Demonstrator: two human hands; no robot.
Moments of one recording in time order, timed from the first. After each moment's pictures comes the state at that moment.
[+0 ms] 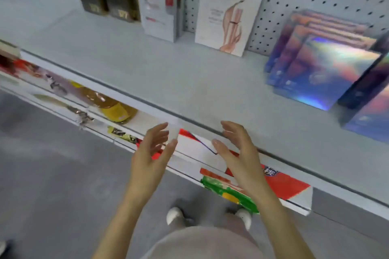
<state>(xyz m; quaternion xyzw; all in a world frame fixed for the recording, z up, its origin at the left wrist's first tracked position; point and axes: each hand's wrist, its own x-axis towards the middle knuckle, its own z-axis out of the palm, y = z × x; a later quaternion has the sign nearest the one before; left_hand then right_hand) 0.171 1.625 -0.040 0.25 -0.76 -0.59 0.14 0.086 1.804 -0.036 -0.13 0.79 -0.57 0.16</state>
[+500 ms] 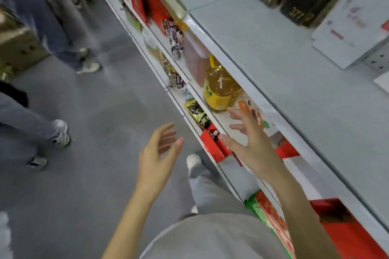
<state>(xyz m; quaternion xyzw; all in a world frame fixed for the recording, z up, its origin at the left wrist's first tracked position) 0.319 1.450 -0.064 0.49 -0.65 -0.51 0.28 0.129 1.543 -0.038 -0.43 0.75 -0.39 0.33</state>
